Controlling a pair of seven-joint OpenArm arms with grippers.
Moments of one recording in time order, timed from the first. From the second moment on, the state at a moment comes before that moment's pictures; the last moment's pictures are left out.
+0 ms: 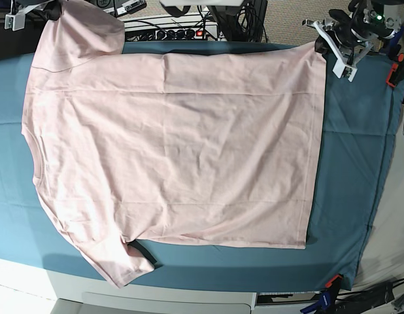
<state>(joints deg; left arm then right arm) 42.6 -23.3 -13.9 116.8 -36.3 -15.4 55.7 -57.3 8.6 58.5 112.5 53.6 30.9 -54.9</state>
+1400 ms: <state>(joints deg) 53.7 -23.3 -24.2 122.7 -45.1 -22.1 59.7 -63.5 8.5 69.2 112.6 62.1 32.1 -61.5</state>
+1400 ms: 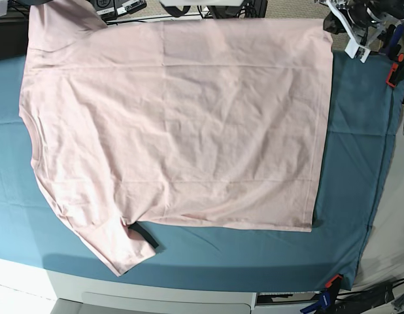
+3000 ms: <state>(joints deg) 29.8 -23.7 -19.0 120.7 -45.3 -22.9 55.0 -18.6 8.4 39.1 112.4 23.1 24.7 -43.2</state>
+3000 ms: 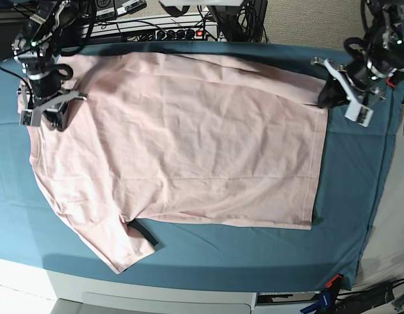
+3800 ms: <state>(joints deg) 24.2 -24.4 -13.6 117.2 -31.2 -16.4 50.4 -6.2 8.4 39.0 93.4 19.3 21.8 -39.2</state>
